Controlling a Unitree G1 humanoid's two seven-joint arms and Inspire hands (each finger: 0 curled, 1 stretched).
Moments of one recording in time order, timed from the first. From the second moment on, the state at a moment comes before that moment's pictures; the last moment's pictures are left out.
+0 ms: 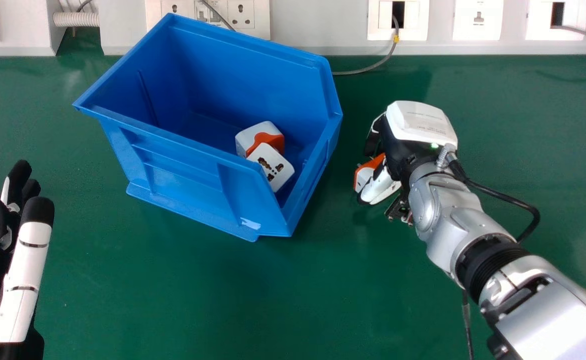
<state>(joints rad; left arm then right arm) 0.51 0.11 0.34 -0.42 -0.27 -0.24 -0.19 -0.99 -0.12 0.48 1.26 -0.65 0.14 -0.25</state>
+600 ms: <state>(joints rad) 0.49 0.10 0.33 -0.41 -0.25 -0.24 -0.19 -0.88 -0.22 0.42 1.01 -0.61 0.12 -0.26</state>
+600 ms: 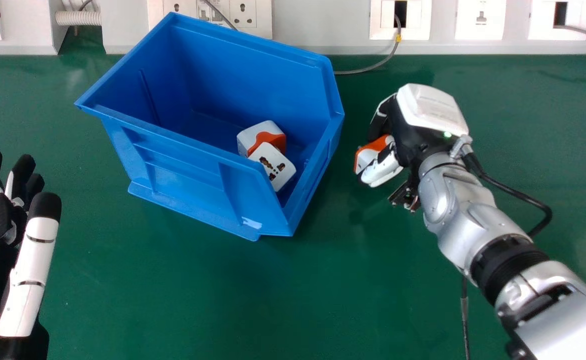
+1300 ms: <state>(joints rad) 0.48 0.08 0.32 -0.40 -0.23 -0.25 -0.17 -0.63 -0.37 0.35 0.11 -0.67 0.17 0.01</state>
